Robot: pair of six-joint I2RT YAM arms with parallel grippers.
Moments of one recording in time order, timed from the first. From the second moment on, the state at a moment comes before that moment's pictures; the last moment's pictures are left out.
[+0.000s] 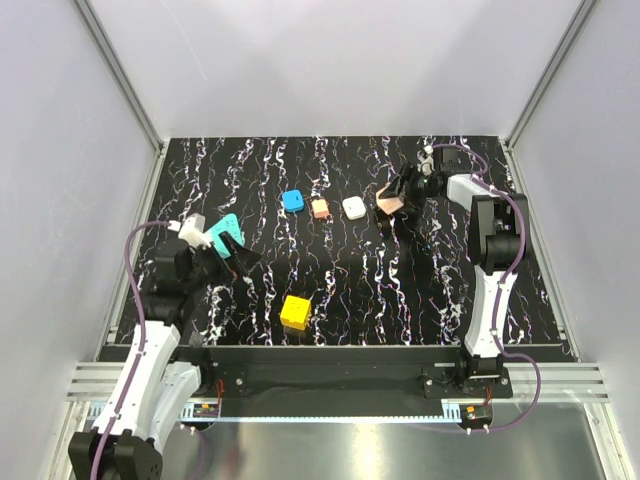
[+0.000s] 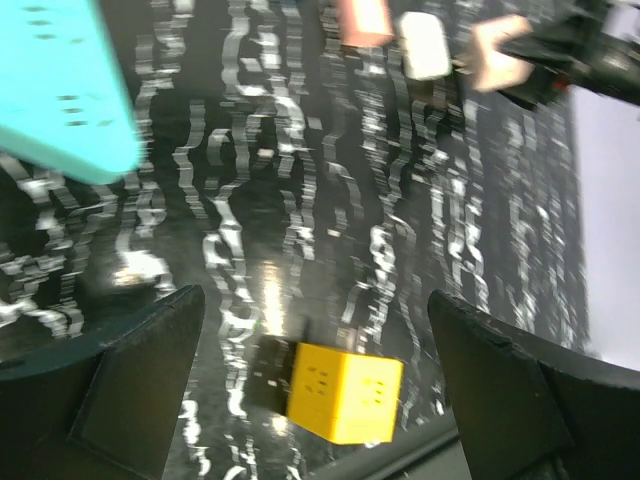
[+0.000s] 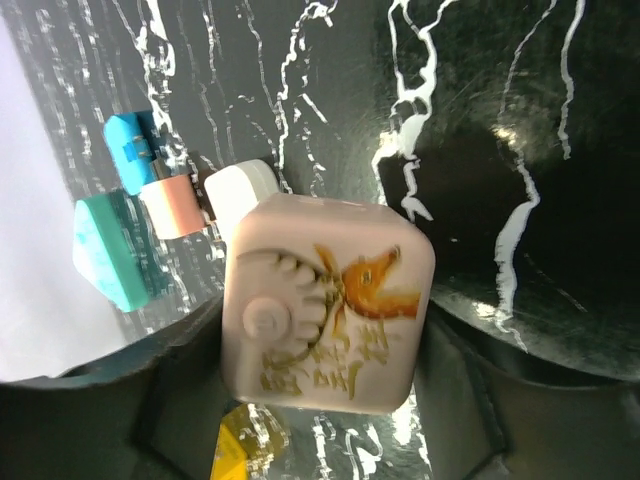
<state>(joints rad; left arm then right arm) -0.05 0.69 0.49 -0.32 0.41 -0.58 0.05 2.20 1.57 -0.29 -0.64 0.54</state>
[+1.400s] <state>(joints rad) -0.22 0.41 0.20 -0.04 0.60 -0.86 0.53 1.38 0.82 -0.29 -0.27 0.57</state>
